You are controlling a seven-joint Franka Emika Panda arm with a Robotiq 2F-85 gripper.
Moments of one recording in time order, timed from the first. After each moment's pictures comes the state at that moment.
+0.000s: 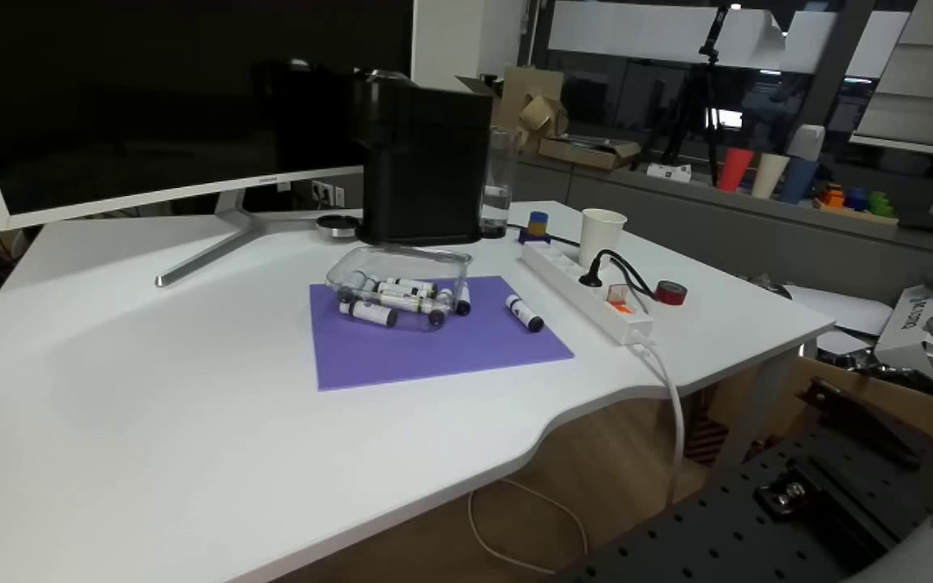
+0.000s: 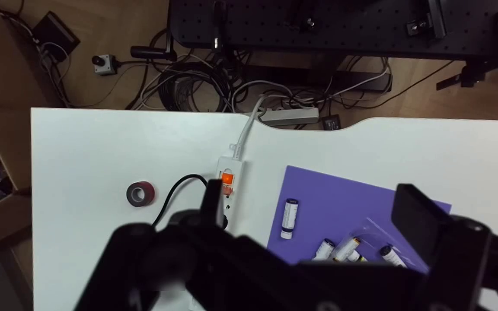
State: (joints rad) arm -0.08 -0.37 -0.09 -2.05 -0.20 1.46 -0.21
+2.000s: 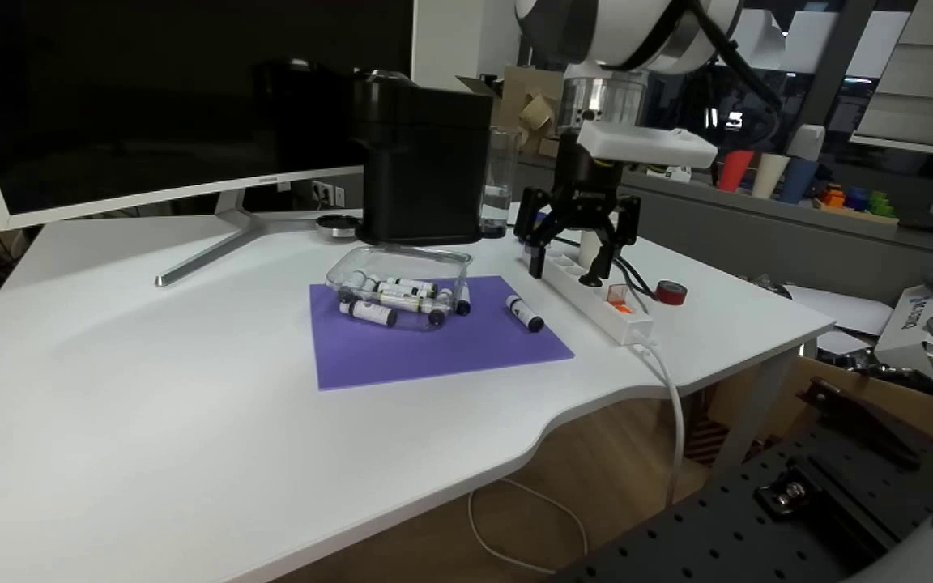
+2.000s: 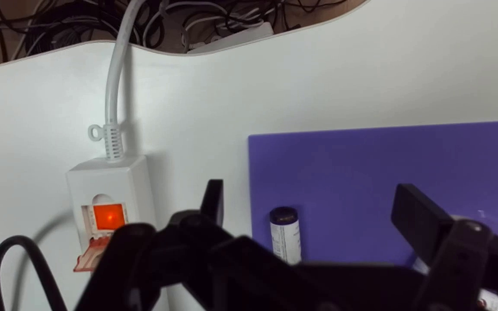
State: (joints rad) arm -0.10 0.14 -0.12 -2.57 0.09 2.62 -0.10
